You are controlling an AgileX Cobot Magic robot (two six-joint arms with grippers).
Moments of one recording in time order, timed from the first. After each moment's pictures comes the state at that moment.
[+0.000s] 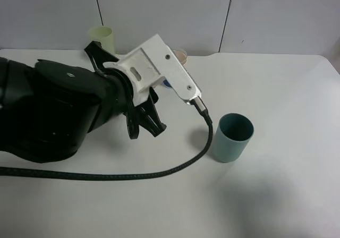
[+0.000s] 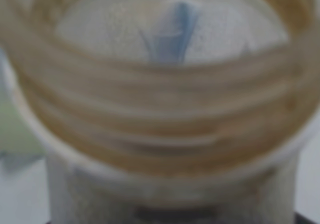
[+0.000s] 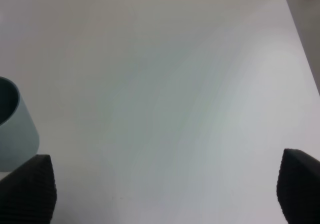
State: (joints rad) left arm -1.14 1.62 -0.84 -1.75 -0.85 1.93; right arm -0.02 0.00 -0.51 0.06 1.06 -0.06
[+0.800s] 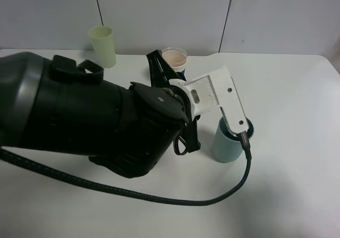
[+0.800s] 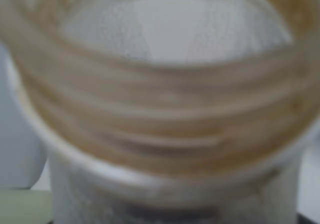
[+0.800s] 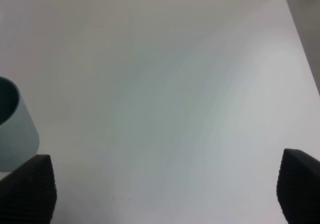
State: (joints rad) left arm -1.22 1.85 -1.05 -1.75 -0.86 2.12; right arm -0.02 0.00 -0.51 0.06 1.06 -0.06
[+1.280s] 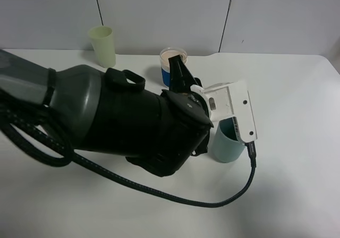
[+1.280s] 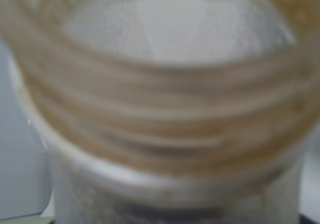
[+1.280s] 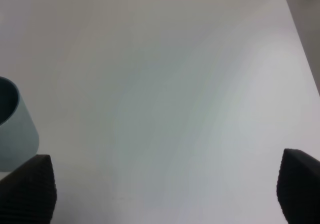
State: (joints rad) left arm -1.21 1.94 -1.14 -1.75 -0.86 2.23; right arm -0.02 0.00 -0.51 0.06 1.06 -0.06
